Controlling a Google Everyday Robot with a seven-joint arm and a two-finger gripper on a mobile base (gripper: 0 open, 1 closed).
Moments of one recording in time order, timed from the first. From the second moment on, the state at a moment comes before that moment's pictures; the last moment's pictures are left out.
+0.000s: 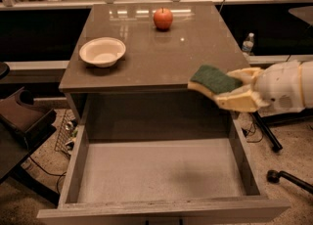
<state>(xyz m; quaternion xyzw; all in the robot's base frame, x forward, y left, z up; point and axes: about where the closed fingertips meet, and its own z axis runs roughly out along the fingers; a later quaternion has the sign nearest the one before) 0.481 -0.161 0.890 -0.47 0.74 0.22 0.43</state>
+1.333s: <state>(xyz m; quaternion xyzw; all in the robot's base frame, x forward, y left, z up) 0.431 -0.037 0.739 -0.56 0.74 0.22 0.31</state>
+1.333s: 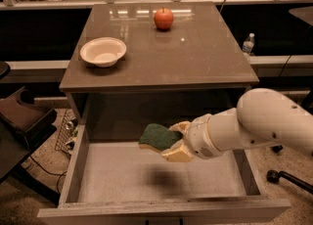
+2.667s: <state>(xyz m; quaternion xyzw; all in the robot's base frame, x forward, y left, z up) 0.445 -0.018 0.696 -0.55 0.74 0.26 0.29</state>
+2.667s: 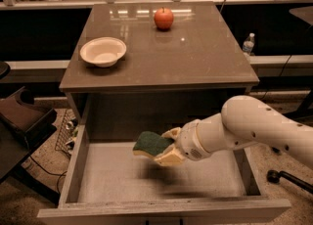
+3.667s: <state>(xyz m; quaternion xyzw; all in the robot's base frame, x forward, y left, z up) 0.444 -0.015 0.699 -0.55 0.74 0.26 0.29</state>
